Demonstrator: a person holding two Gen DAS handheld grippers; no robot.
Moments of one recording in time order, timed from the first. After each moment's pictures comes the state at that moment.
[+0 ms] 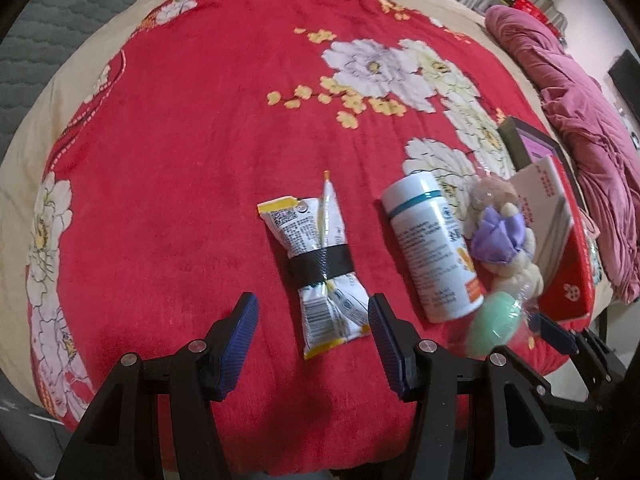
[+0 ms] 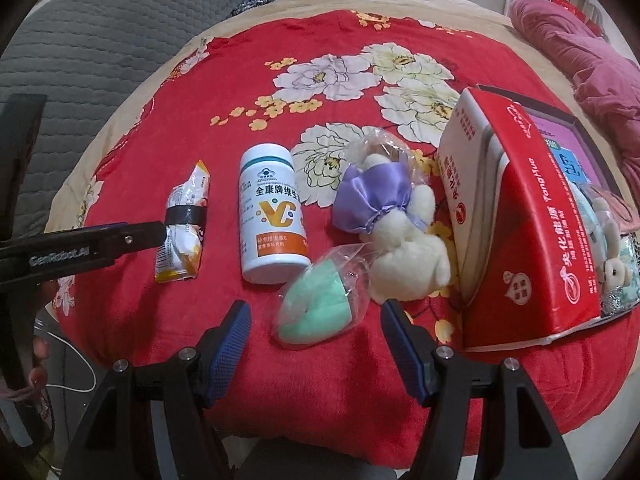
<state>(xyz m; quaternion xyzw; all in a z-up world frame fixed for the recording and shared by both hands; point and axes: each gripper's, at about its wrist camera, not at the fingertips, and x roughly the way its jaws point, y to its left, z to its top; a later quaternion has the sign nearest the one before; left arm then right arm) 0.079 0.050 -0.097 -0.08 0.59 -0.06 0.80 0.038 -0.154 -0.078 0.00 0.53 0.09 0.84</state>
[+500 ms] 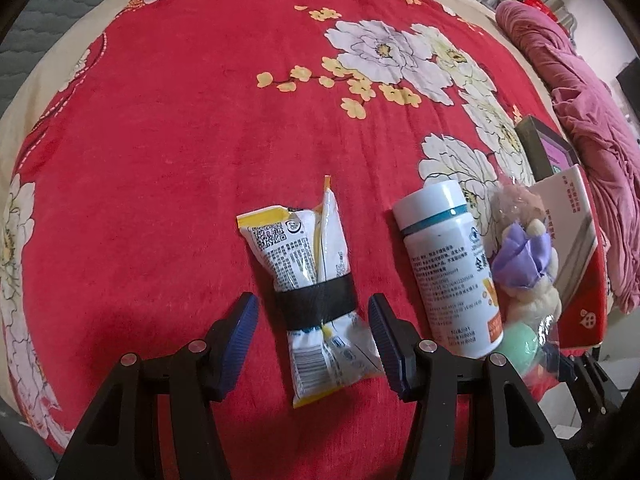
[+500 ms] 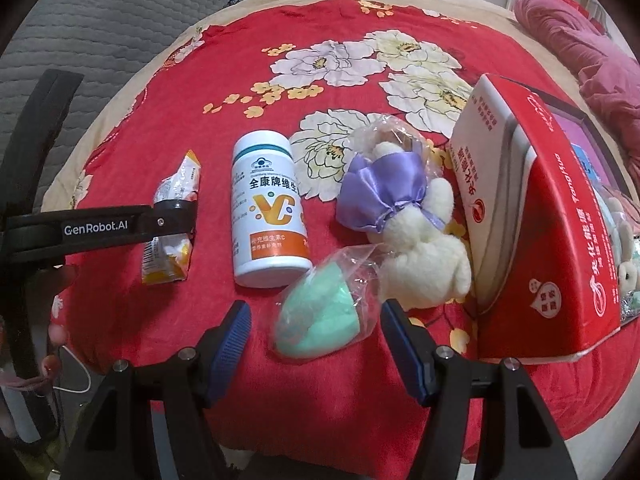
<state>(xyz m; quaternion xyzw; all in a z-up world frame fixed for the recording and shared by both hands) 0.110 0.040 -0.126 -0.09 0.61 -0.06 0.79 0.052 -0.147 -0.096 -0.01 0.54 0.09 0.84</state>
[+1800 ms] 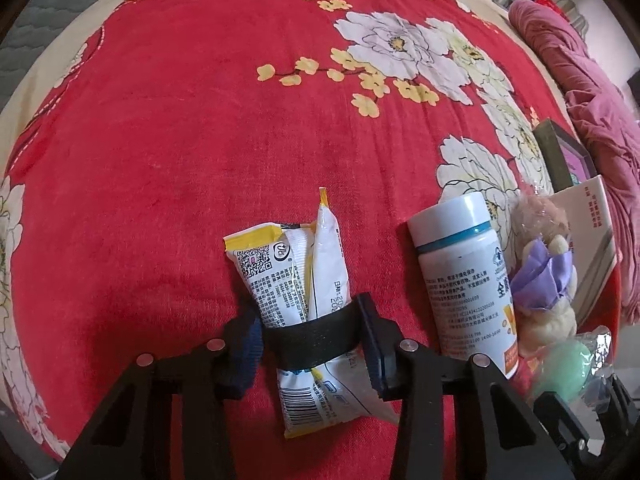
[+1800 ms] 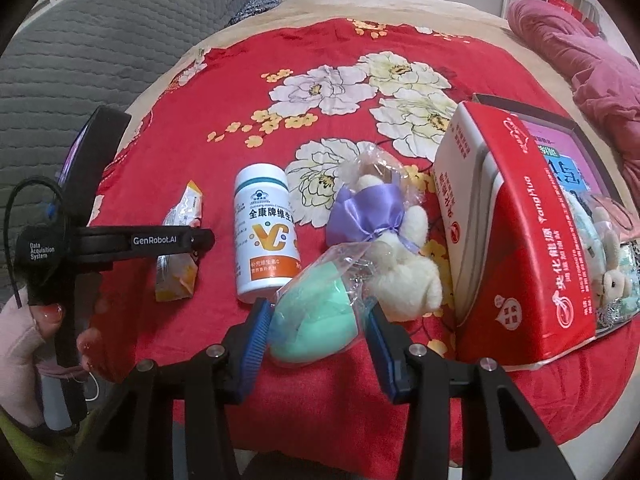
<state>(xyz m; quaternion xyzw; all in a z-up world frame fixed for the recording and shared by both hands) 0.122 0.037 -0.139 -0.09 0.61 -0.04 0.79 0.046 -0.161 -0.071 0.01 0.51 0.09 0.85</state>
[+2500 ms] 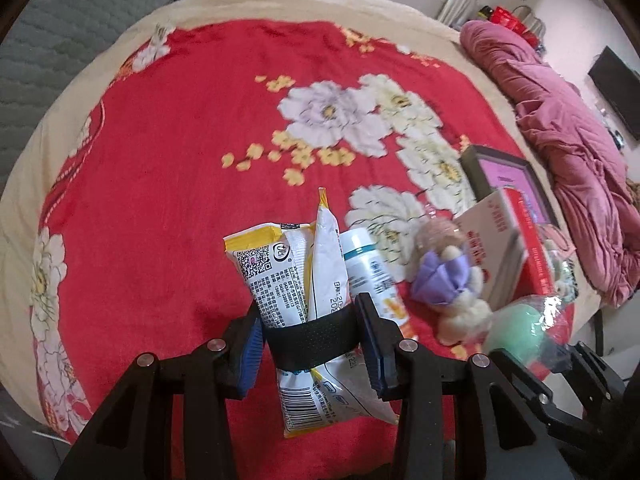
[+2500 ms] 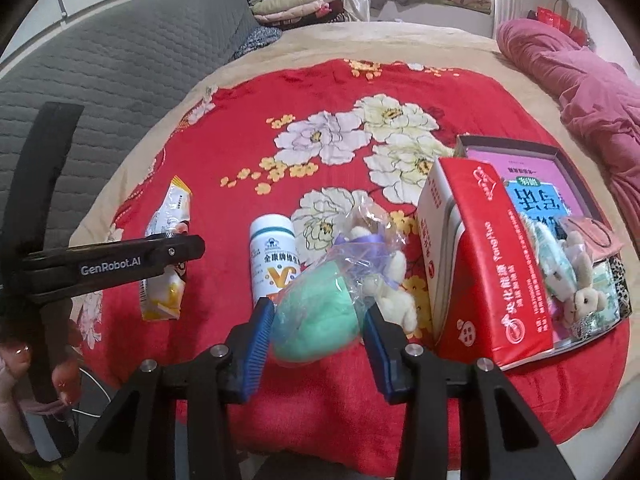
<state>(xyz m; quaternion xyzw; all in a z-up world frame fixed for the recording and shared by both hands) 0.087 0.014 -0.044 -0.07 0.54 -0.08 0.84 0.033 -0.170 -0.025 0.02 0.46 0.10 0.88</state>
